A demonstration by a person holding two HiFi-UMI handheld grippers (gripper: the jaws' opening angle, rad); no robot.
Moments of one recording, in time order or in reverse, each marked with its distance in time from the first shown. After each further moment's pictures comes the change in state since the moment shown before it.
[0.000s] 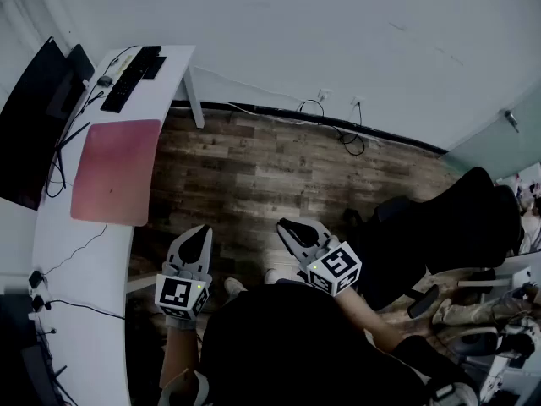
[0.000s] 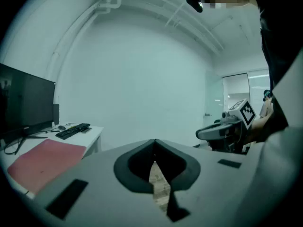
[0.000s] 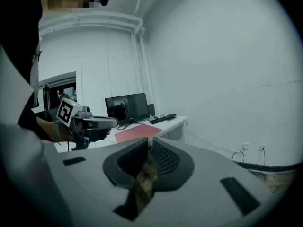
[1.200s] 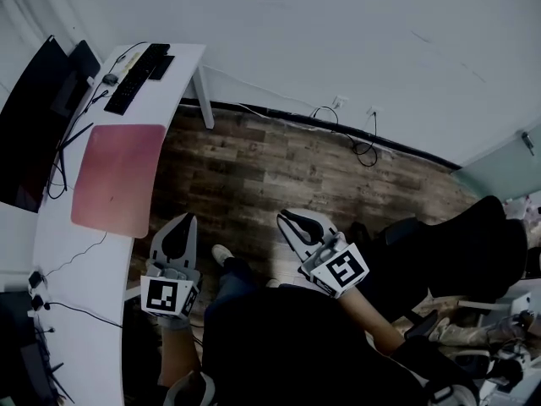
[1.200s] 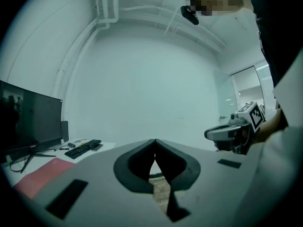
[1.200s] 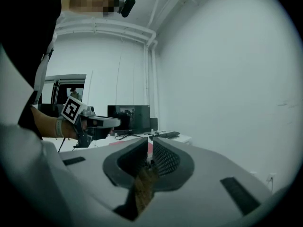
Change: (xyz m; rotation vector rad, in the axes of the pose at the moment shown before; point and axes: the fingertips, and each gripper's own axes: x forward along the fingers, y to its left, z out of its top) left arm 0.056 0.057 0.065 0.063 -0.119 0.147; right arm 0.045 -0.059 0.071 -0.153 -0.153 0.071
